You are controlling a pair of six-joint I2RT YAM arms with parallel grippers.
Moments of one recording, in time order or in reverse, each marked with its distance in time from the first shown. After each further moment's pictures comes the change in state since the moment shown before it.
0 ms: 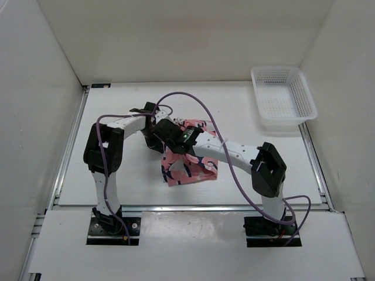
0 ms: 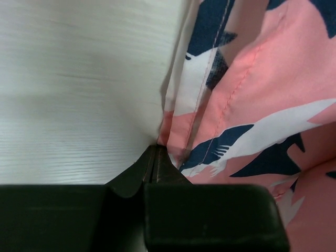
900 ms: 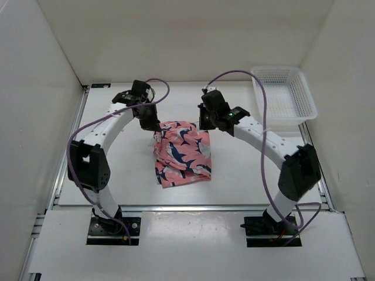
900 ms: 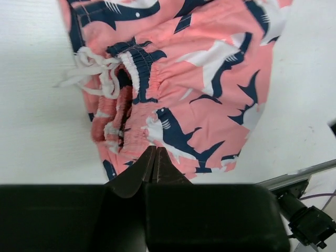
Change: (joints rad) left arm 0.037 -0.275 0.182 -0.148 0.023 0.145; right arm -0.382 -0.294 -0.221 0.161 -0.367 0.281
